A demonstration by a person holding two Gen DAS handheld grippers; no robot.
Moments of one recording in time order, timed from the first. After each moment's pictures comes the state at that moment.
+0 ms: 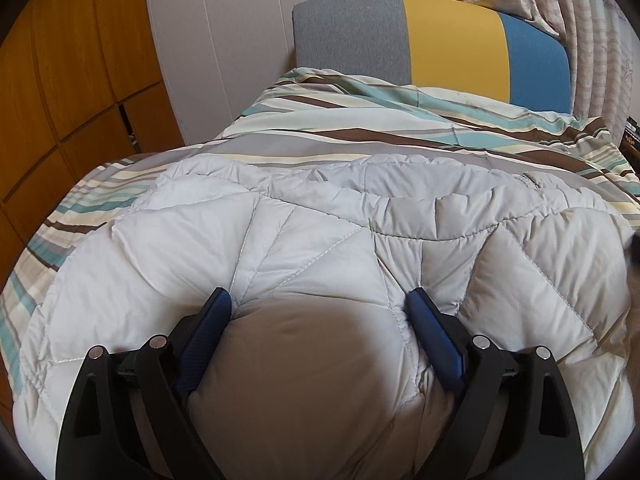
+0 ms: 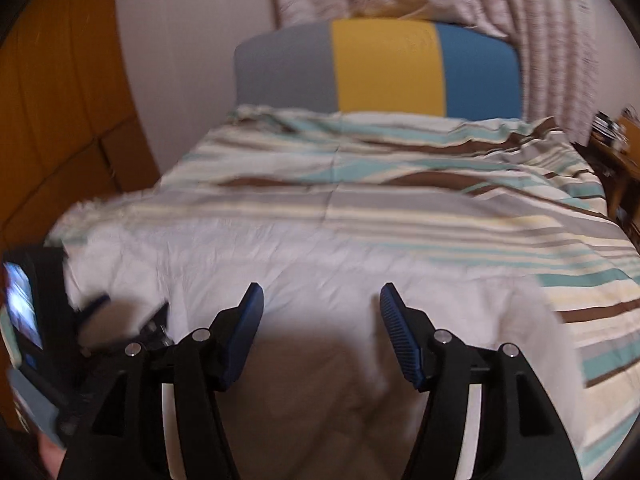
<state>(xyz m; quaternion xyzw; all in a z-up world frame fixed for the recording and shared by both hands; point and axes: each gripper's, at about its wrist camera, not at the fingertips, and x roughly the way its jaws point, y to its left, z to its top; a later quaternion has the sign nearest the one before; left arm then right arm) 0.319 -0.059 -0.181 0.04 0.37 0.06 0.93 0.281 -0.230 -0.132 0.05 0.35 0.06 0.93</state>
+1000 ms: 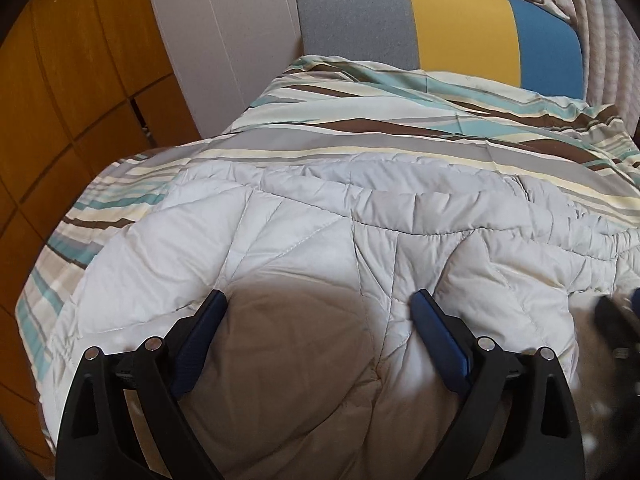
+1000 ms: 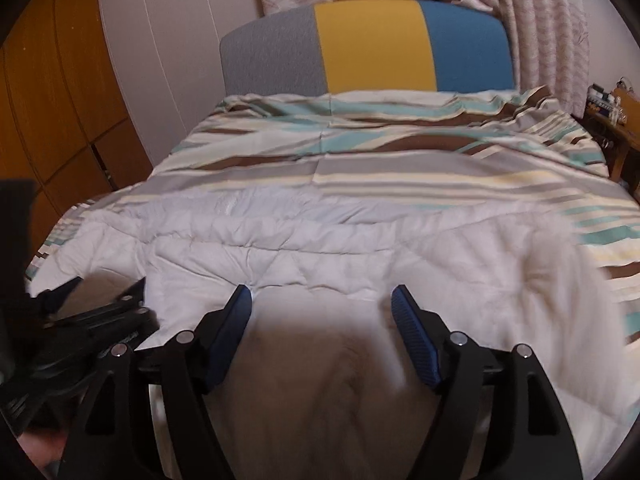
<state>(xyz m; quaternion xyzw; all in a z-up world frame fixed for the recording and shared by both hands) 0.316 -0.083 -0.163 0.05 0.40 0.10 0.91 0.264 -0.259 -0.152 0.08 0.35 0.04 0.93</state>
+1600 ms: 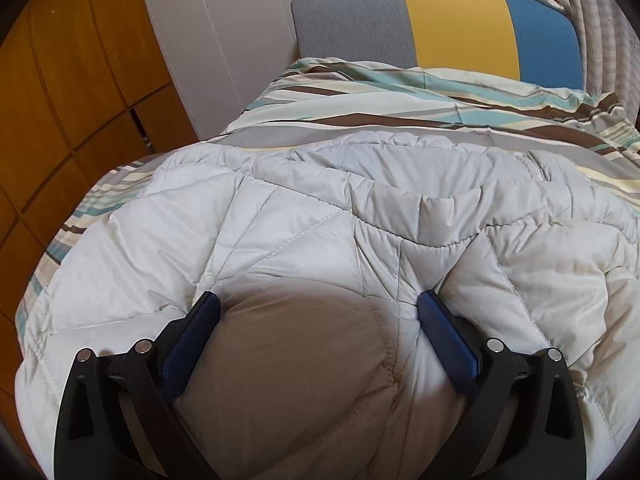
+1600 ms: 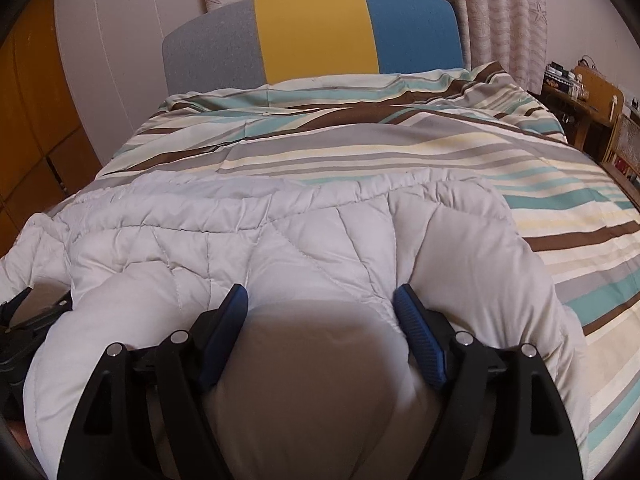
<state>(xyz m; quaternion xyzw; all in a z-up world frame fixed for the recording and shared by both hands) 0.323 -0.091 -0.188 0.08 0.39 0.11 0.91 0.272 -0.308 -0.188 0.10 0.37 -0.03 0.92</state>
